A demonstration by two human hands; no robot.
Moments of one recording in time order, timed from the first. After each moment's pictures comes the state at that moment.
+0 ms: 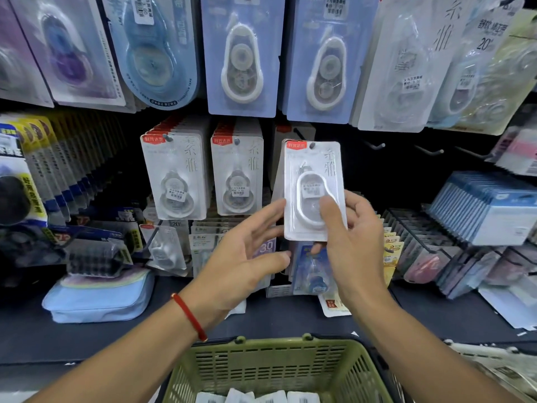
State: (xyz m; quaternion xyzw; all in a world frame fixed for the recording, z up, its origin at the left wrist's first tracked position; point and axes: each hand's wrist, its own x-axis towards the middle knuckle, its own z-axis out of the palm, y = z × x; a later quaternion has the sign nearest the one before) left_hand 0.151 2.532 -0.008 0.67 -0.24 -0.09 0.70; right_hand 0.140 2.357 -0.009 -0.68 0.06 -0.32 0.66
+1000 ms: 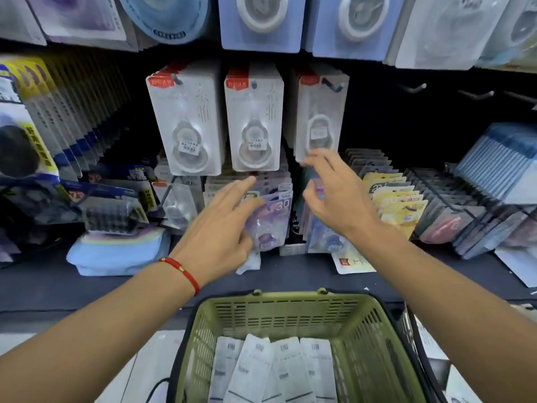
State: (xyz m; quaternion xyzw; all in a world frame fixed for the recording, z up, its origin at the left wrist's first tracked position) left_hand 0.188 2.590 -0.063 0.92 -0.33 0.12 0.18; right_hand 0.199 2.340 -0.048 -0.93 -0.14 -0.31 0.14
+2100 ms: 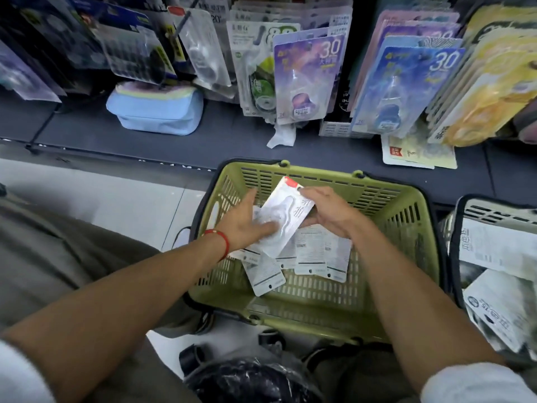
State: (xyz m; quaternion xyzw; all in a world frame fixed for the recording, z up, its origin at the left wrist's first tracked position) left_hand 0.075 2.588 -0.270 0.89 0.03 -0.26 0.37; right_hand 0.124 2.367 -0.309 -0.67 0.09 0.30 0.68
